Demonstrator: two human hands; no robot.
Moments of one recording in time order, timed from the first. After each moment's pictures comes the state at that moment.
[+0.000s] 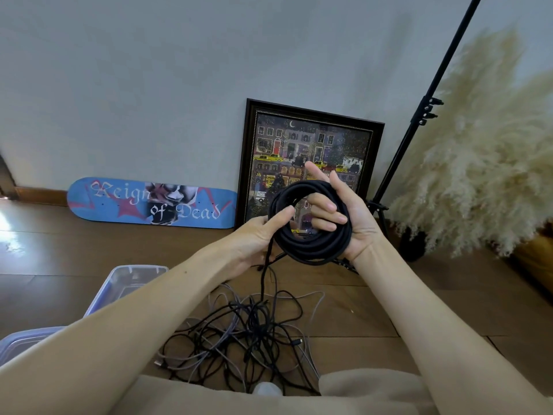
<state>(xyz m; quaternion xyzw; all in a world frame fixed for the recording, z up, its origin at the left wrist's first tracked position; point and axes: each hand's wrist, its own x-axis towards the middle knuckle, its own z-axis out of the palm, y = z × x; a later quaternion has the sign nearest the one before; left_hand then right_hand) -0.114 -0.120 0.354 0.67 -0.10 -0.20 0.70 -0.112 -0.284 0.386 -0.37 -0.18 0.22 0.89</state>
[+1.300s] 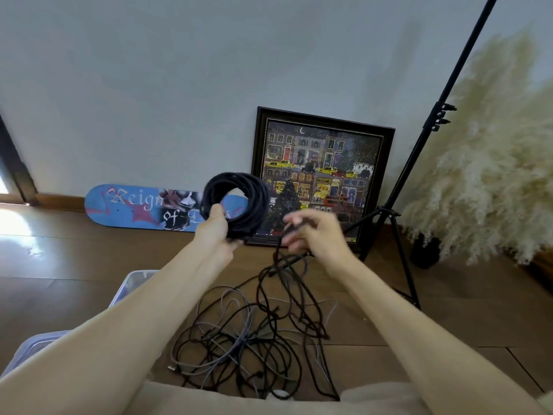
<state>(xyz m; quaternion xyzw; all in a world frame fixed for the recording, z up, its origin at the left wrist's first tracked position) -0.074 -0.070 0.350 0.48 0.22 0.00 0.85 -0.102 -0.243 0.348 -0.85 -0.03 -0.04 0.53</state>
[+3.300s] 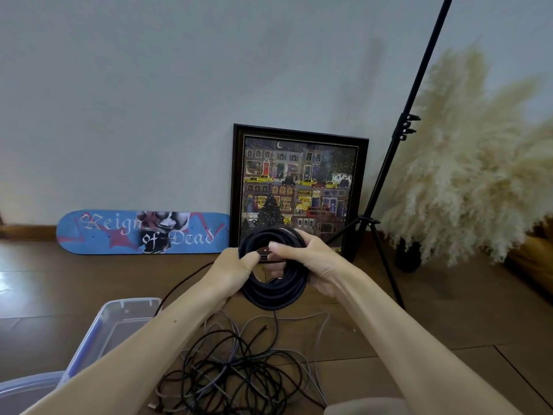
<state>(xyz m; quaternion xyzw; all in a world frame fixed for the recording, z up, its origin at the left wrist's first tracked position) -0.106 -0.109 0.346 0.84 -0.06 -0.05 0.54 -0.118 -0.267 0.366 -0.66 0.00 0.11 0.74</state>
